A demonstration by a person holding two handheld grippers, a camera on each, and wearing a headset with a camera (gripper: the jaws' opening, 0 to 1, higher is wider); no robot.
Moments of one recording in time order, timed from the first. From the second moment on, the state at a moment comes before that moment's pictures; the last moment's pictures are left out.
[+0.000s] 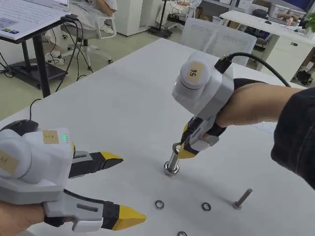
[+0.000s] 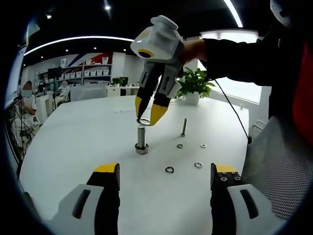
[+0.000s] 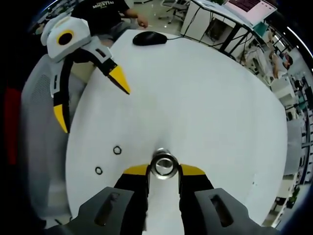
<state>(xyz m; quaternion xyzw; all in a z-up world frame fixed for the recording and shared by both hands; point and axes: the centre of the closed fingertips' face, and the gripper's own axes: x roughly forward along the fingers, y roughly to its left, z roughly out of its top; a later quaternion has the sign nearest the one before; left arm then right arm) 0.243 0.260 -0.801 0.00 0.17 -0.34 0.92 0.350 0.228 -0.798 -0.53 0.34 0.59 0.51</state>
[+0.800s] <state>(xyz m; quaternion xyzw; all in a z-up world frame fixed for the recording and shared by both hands) 0.245 0.257 -0.801 -0.01 0.17 -0.35 0.92 0.355 0.229 -0.805 -0.53 0.34 0.59 0.50</state>
